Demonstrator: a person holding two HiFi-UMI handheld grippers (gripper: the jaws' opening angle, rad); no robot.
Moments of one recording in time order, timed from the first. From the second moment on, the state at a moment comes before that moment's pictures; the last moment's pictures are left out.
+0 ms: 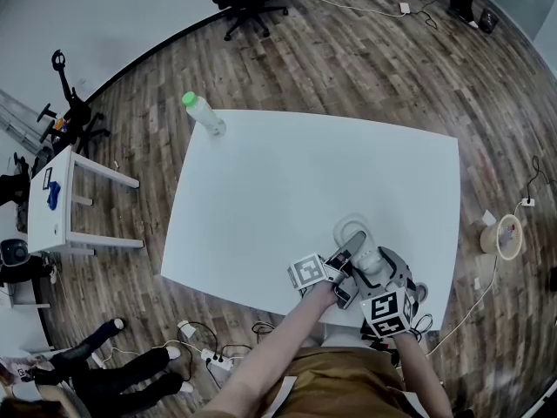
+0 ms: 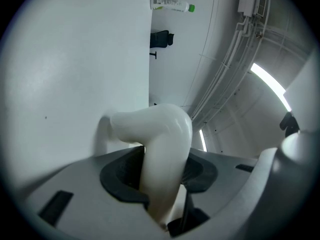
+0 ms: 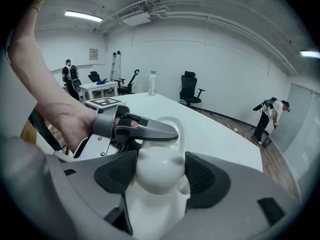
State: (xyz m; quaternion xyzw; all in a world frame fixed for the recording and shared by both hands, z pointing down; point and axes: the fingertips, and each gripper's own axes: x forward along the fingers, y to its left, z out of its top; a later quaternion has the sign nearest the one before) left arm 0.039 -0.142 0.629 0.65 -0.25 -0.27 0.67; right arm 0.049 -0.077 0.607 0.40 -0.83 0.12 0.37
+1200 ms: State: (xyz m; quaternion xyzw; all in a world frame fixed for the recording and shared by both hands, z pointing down) left arm 0.033 -0.138 0.616 0.67 -0.25 -0.24 0.66; right arm 0.037 -0.077 0.591 0.40 -0.84 0.06 0.38
